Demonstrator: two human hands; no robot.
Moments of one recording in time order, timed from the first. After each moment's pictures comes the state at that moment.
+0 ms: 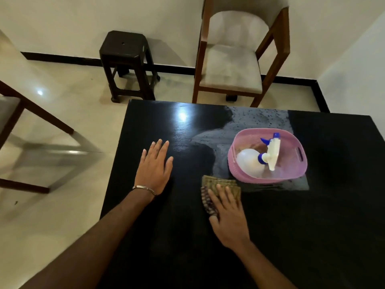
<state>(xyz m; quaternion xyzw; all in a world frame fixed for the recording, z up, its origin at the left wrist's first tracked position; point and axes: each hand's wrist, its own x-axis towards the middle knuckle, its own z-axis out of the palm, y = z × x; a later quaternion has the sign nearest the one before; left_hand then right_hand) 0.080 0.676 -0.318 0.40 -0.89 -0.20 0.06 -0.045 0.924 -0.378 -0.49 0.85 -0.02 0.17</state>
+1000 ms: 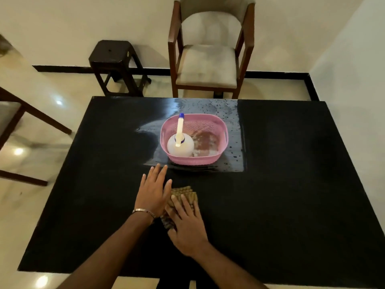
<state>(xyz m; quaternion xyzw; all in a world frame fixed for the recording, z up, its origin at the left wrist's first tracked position) -0.028 0.918 -0.310 0.45 -0.87 -0.22 -0.03 -0.101 1.061 -0.350 -0.61 0.74 -0.01 0.28</state>
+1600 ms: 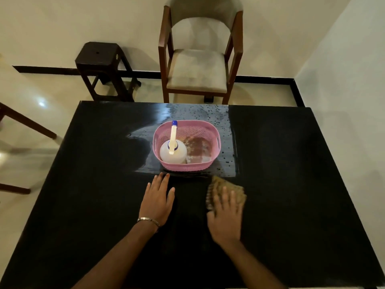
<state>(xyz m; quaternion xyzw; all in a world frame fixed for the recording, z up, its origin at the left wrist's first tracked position) -0.049 0.931 -0.322 0.43 -0.86 -0.26 -0.01 -0.188 1.105 -0.359 -0.35 0.91 -0.04 0.19</state>
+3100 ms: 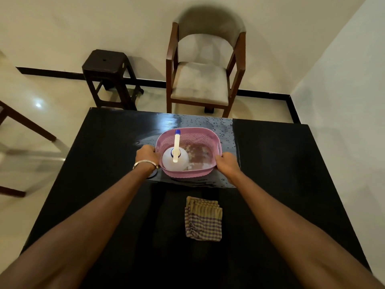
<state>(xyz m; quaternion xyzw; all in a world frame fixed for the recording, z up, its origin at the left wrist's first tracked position) -0.093 0.794 -0.243 0.59 -0.69 -0.42 0.08 -0.298 0.946 -0.288 -0.18 0.84 -0.34 0.37</state>
